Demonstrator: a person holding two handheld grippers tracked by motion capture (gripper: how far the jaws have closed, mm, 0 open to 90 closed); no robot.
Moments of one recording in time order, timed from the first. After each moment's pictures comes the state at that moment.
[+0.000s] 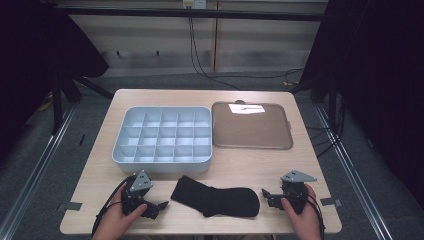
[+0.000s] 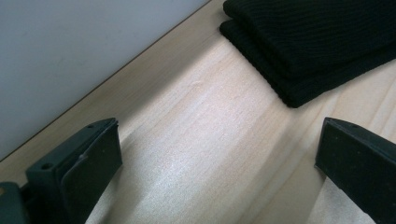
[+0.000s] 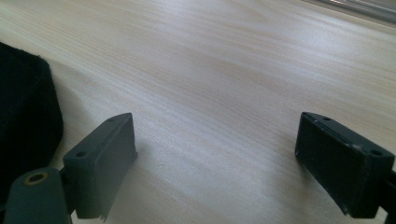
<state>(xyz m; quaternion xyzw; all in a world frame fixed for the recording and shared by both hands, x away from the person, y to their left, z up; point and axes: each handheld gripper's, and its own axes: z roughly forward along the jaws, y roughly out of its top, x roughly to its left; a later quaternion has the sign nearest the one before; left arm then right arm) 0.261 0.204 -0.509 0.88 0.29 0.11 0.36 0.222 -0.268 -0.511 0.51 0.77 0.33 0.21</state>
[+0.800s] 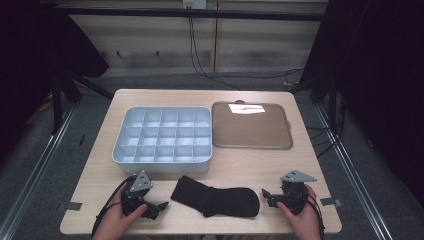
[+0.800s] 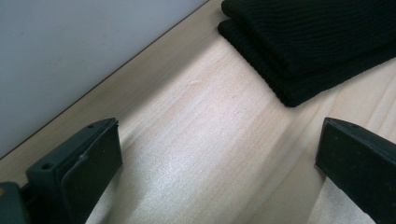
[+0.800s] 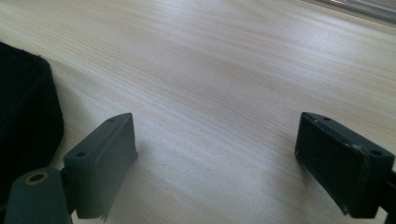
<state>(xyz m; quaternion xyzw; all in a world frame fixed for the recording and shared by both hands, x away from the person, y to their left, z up) 0.260 0.204 -0.509 0.88 0.29 0.11 0.36 0.222 -0.268 -0.511 0.51 0.77 0.33 0.21</state>
